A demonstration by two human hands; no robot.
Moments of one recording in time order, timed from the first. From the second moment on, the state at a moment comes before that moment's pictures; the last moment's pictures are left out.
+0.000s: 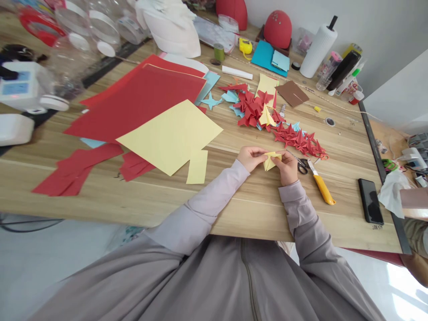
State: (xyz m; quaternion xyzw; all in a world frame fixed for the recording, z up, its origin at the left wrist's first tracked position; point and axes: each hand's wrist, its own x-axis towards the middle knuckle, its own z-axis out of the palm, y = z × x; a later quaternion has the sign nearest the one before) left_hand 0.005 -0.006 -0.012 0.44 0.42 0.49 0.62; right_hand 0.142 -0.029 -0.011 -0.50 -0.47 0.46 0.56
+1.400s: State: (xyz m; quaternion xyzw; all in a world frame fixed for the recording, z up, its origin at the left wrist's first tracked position) left_hand 0.003 -0.011 -0.004 0.58 0.37 0.54 0.49; right_hand 0.143 -0.033 -0.008 -0.49 -0.58 0.48 0.45
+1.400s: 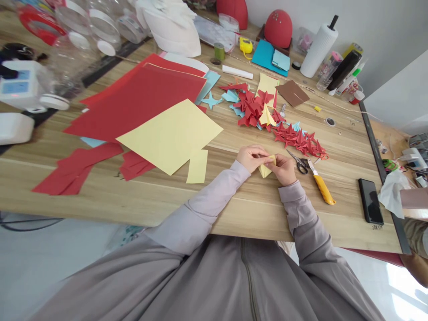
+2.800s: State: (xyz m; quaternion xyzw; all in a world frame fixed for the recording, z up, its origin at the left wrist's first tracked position) left_hand 0.010 -0.013 -0.004 0.52 0.39 0.53 0.55; right_hand 0.144 -0.035 -0.009 -0.51 -0.57 0.48 0.43
